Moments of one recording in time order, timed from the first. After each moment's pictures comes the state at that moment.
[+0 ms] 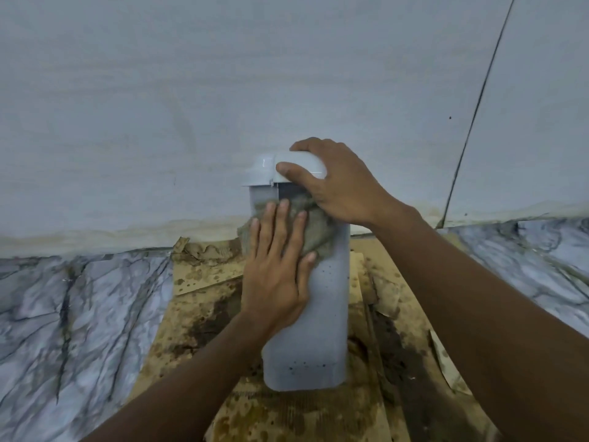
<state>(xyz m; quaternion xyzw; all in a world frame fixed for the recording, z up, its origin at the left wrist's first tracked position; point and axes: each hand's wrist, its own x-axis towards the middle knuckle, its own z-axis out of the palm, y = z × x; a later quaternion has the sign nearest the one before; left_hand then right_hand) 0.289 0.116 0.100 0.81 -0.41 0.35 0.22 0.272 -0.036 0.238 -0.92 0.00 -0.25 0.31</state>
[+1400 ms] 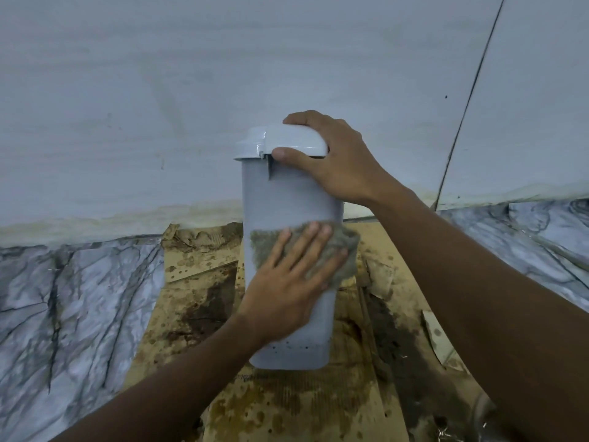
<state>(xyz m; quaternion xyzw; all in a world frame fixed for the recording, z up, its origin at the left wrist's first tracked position) 0.275 0.126 0.072 0.76 -0.56 0.33 0.02 0.269 -0.041 0.232 -0.90 0.01 -0.25 0.35</state>
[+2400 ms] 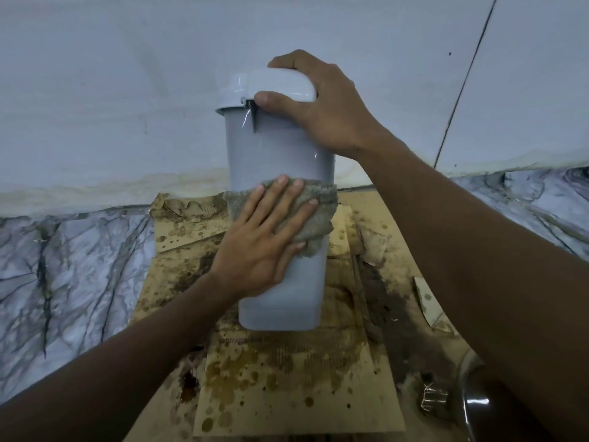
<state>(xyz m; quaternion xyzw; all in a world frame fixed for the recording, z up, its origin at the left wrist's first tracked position) 0.292 0.142 0.080 0.77 -0.54 0.34 0.06 0.284 -0.037 0.226 -0.88 -0.01 -0.27 0.39</state>
